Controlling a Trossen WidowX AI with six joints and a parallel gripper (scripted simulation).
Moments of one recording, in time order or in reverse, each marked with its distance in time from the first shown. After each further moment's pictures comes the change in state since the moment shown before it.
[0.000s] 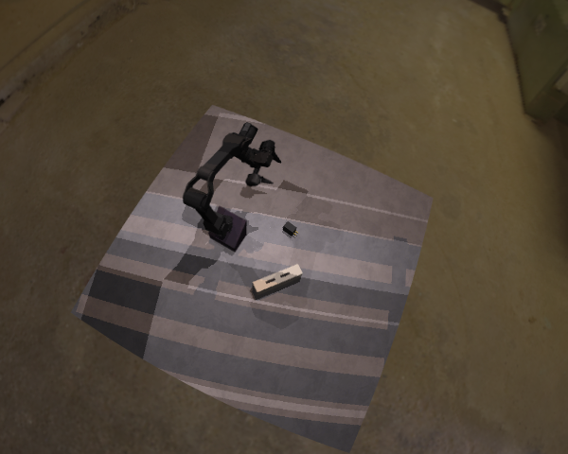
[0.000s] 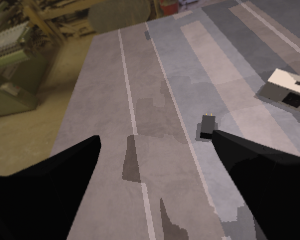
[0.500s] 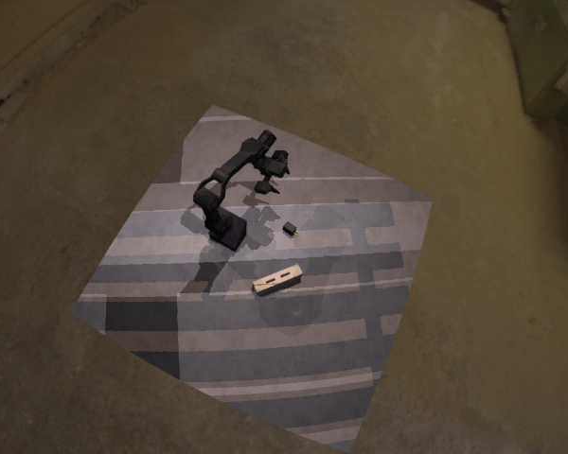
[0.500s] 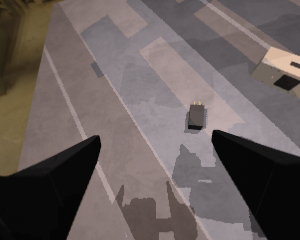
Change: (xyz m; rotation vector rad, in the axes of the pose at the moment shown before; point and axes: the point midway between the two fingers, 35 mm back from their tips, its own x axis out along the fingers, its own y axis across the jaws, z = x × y) arm 0.050 -0.017 0.006 0.035 0.163 -0.116
